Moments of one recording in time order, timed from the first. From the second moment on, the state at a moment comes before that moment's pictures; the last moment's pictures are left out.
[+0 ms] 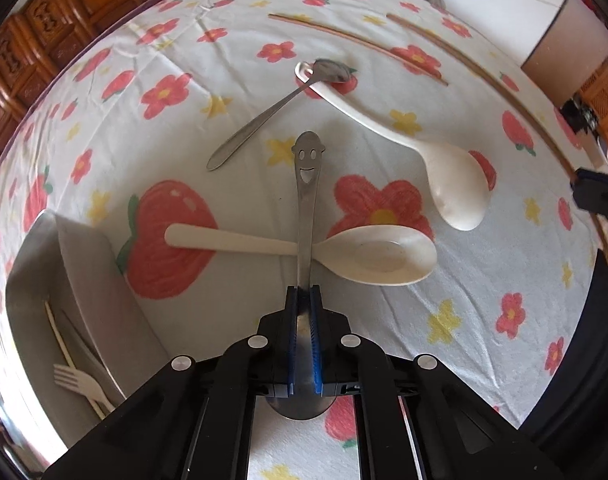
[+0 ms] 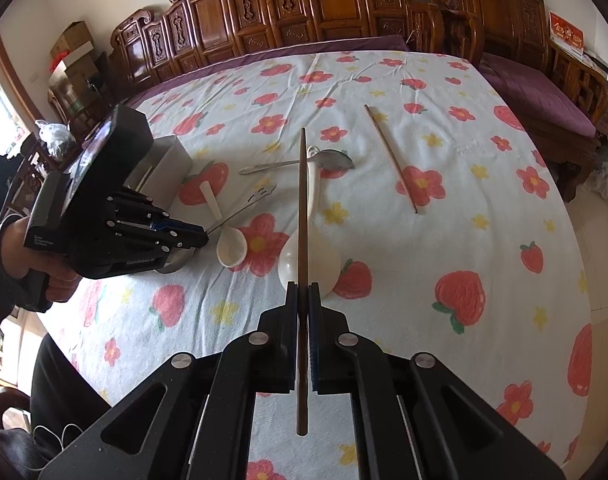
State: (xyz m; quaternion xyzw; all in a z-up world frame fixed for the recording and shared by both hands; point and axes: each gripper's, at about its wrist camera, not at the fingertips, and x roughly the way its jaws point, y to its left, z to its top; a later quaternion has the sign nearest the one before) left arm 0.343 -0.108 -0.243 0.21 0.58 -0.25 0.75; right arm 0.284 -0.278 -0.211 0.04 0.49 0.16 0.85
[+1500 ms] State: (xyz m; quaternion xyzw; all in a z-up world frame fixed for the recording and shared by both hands) left arm 0.321 0.065 -0.182 -0.02 0.51 -0.13 0.85; right arm 0.319 -0.096 -0.170 0.00 0.48 0.26 0.84
